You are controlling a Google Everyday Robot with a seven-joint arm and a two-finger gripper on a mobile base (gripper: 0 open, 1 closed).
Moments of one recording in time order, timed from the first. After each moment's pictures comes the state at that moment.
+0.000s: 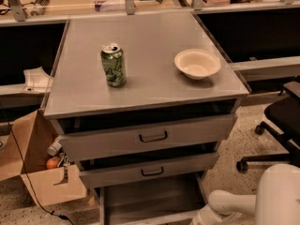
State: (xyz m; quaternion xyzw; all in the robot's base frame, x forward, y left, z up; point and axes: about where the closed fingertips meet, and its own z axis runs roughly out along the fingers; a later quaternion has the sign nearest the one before) arm 0.347 -0.186 0.179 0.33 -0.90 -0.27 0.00
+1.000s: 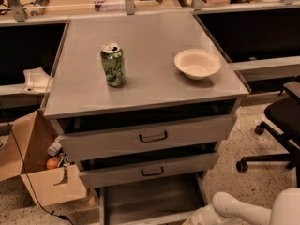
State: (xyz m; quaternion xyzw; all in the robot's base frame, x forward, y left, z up) arm 0.365 -0.165 0.168 0.36 -0.86 -0.34 -0.08
